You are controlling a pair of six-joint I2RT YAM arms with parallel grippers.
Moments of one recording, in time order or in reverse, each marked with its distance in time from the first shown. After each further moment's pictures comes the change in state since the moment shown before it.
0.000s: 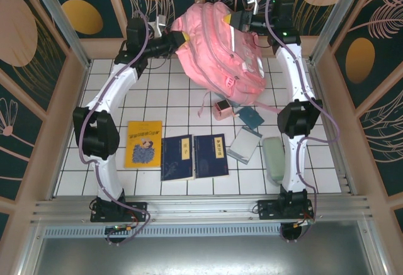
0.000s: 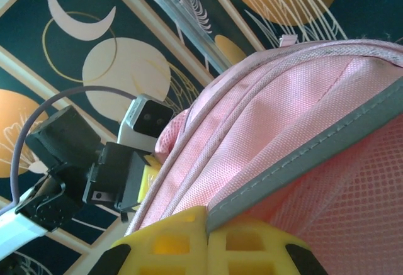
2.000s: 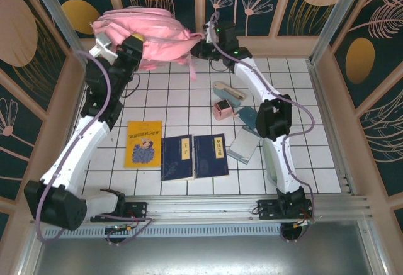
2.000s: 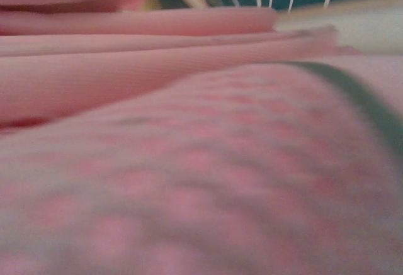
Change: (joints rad) left arm -0.037 -0.755 -0.701 0.317 -0.714 -0.124; right arm 0.285 0.124 -0.193 0.031 0.475 -0.010
